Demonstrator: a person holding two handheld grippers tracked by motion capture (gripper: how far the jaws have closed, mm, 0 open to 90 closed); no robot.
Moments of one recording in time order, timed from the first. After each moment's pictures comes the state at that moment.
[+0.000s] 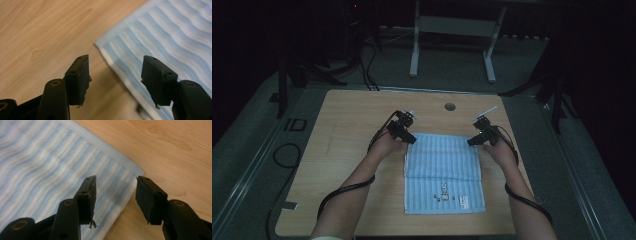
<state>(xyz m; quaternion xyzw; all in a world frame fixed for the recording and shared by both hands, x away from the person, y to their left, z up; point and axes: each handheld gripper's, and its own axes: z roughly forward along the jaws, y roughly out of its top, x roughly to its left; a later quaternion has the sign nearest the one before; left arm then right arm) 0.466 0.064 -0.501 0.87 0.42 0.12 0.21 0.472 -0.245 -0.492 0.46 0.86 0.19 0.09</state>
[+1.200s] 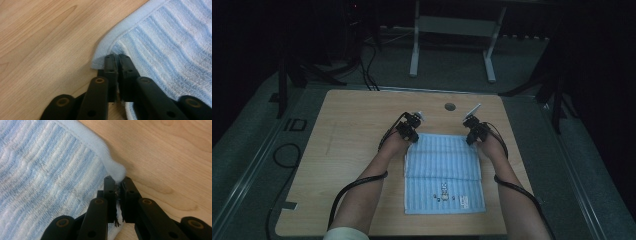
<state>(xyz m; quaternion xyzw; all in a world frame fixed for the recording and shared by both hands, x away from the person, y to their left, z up) 0.486 0.041 -0.526 0.88 0.42 0.08 0.20 0.504 -0.220 -0.515 0.46 0.88 0.09 0.08</state>
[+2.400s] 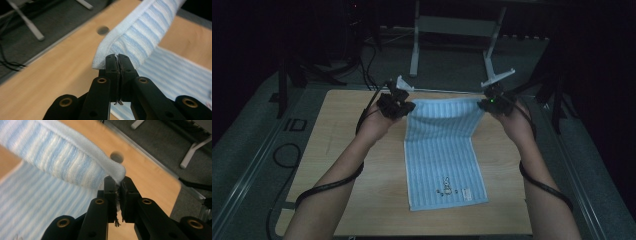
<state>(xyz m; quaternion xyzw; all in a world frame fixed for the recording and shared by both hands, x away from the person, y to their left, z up) 0.404 0.081 -0.364 0.85 0.34 0.19 0.36 0.447 -0.234 -0.346 0.36 0.86 0.26 0.24</state>
